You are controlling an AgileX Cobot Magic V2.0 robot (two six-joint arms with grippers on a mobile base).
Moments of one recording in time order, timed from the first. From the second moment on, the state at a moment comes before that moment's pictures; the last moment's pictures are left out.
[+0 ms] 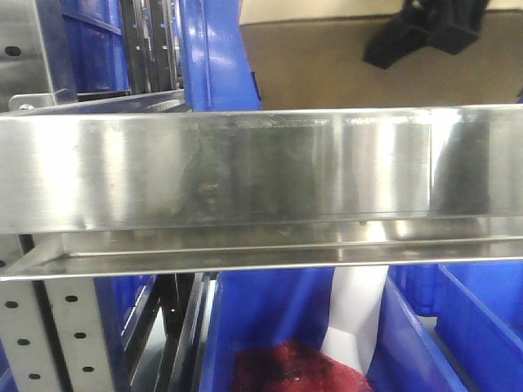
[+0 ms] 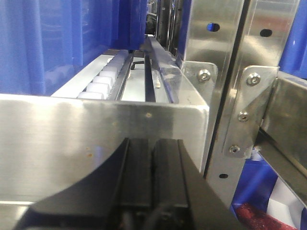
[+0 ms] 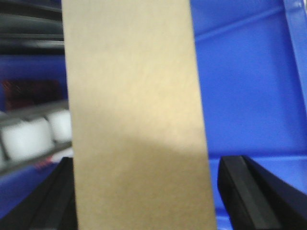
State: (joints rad) left arm -0.03 -0.01 0.03 -0.09 0.11 0.02; right arm 0.57 1.27 -0.99 -0.40 0.37 -0.56
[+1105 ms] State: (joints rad) left arm -0.03 -0.01 0.03 -0.09 0.11 0.02; right arm 0.63 0.83 -0.81 -0.42 0.35 0.50
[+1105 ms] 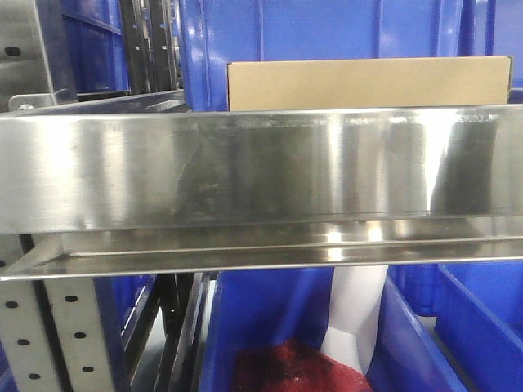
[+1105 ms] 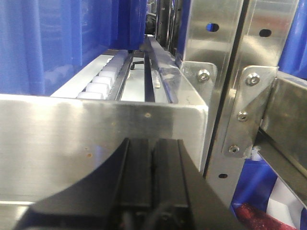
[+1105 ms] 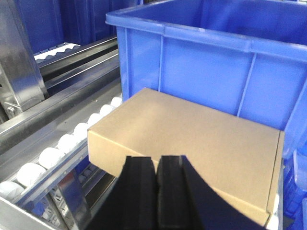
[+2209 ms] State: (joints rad) left arm -0.03 -0.01 0.03 -0.09 0.11 0.02; right arm 0.45 0.62 -0.61 -0.05 0.27 0.00
